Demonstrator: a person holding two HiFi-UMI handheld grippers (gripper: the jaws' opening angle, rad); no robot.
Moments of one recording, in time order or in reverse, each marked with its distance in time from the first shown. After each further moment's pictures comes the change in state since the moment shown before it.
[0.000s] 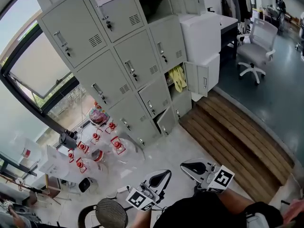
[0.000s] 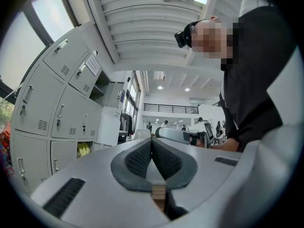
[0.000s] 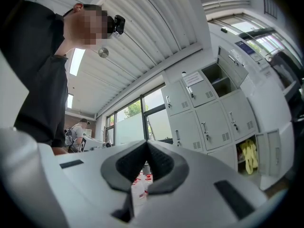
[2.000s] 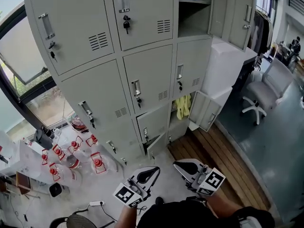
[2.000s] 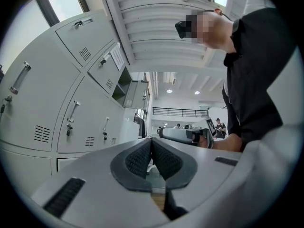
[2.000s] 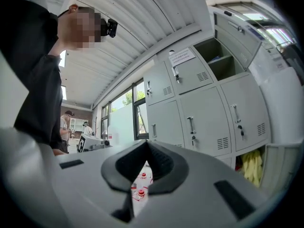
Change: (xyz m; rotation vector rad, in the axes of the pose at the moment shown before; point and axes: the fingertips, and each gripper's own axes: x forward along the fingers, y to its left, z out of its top) left arm 0.127 0.308 0.012 -0.029 -0.051 0.080; right arm 0.191 -0.276 0.000 -0.025 0.113 0.000
